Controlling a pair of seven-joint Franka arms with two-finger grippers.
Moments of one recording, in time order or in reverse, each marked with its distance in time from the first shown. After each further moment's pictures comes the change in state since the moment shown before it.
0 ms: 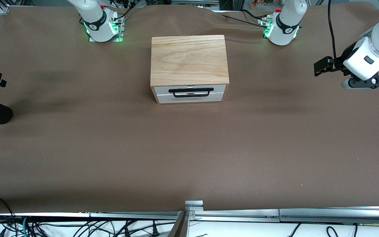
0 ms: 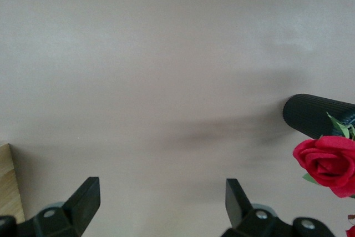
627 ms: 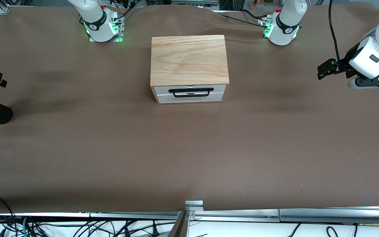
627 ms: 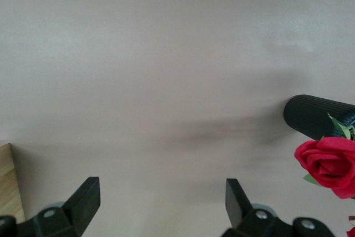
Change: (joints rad) left arm 0.032 -0.088 0.004 -0.151 0.000 0.139 -0.001; right arm 0.000 0.000 0.005 0.000 0.000 0.000 0.000
